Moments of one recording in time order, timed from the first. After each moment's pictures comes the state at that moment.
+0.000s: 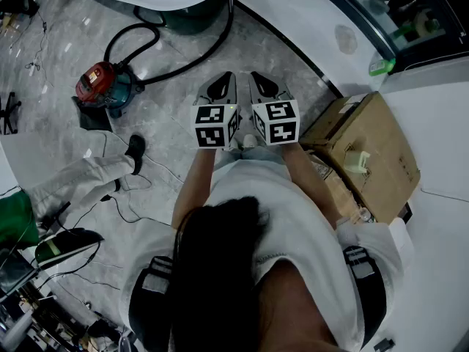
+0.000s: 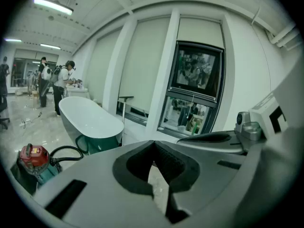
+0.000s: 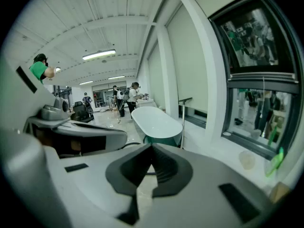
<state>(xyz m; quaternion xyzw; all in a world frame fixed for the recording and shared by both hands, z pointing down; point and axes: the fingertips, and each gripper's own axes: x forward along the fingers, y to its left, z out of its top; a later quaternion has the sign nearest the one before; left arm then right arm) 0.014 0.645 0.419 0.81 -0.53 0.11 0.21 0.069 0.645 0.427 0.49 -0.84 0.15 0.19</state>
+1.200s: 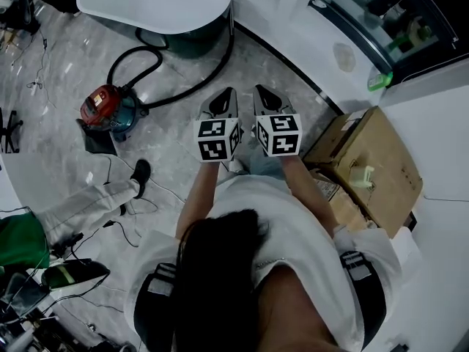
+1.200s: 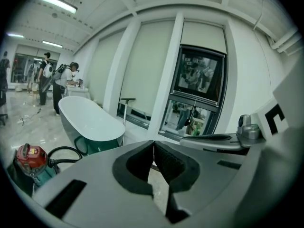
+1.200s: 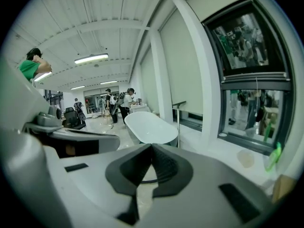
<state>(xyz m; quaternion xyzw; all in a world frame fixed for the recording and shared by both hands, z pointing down) -0.021 0.620 0.414 0.82 -0.53 0.09 0.22 0.049 0.615 0.418 0.53 -0.82 0.15 0.16</state>
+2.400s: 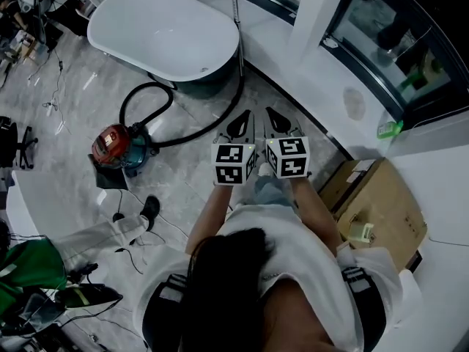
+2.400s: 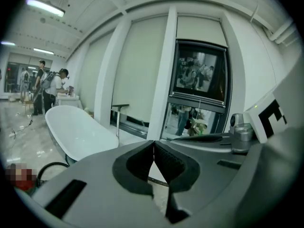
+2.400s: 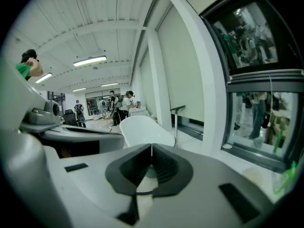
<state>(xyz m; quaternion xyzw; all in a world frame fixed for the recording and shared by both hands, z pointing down) 0.048 0.463 0.388 0.83 -0.52 0.09 0.18 0.098 0.453 0.401 0.52 -0.83 0.15 0.14</state>
